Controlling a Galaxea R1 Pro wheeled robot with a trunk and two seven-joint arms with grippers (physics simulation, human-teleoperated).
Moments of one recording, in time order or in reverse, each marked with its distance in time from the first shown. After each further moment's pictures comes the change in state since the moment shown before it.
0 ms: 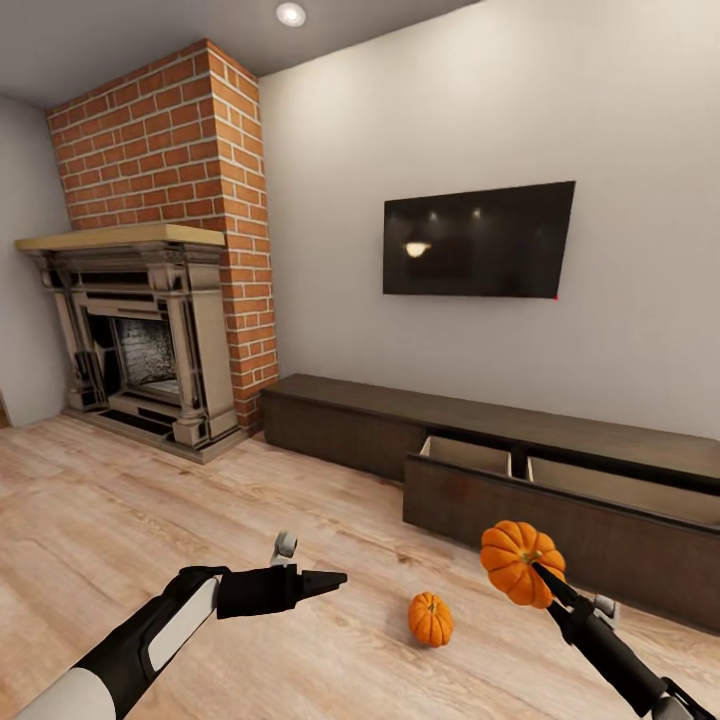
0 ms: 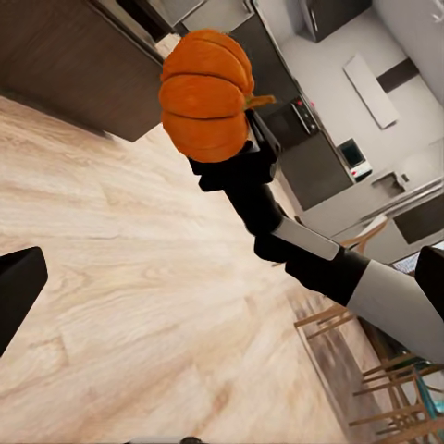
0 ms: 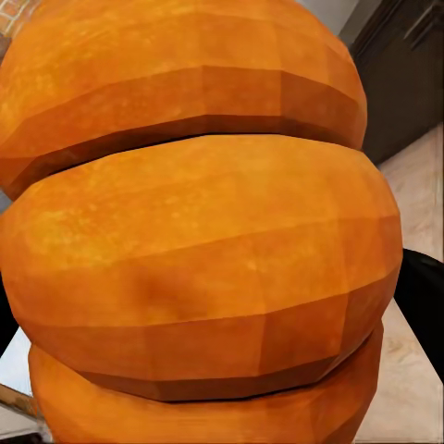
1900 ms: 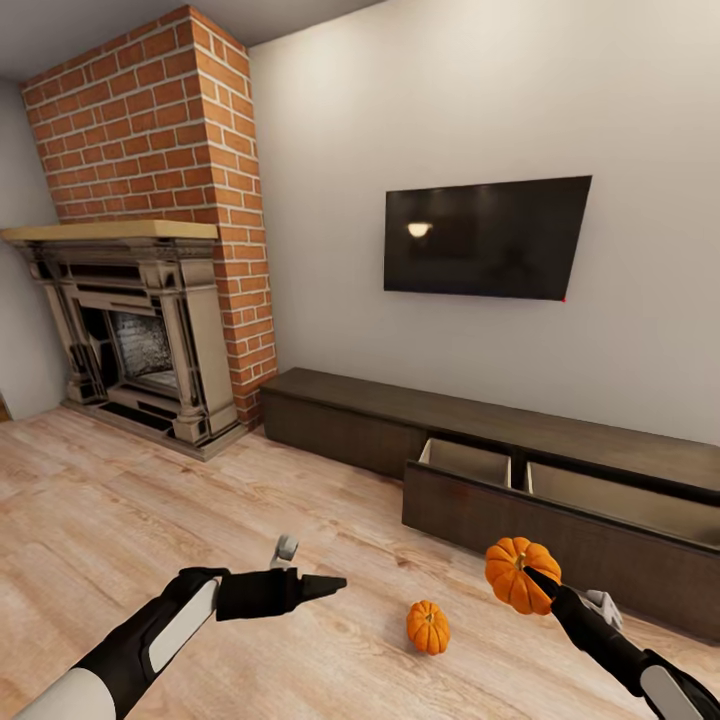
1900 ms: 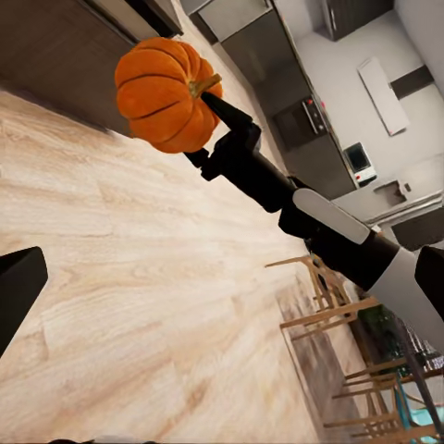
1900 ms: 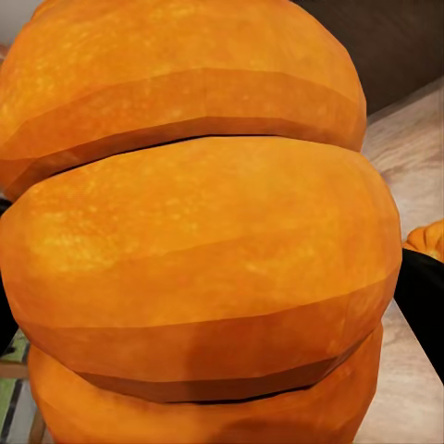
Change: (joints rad) left arm -0.001 -0.001 0.002 0.014 -0.032 0.000 0.010; right arm 0.001 0.000 0.045 -0.135 0.001 0.002 -0.520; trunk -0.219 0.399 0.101
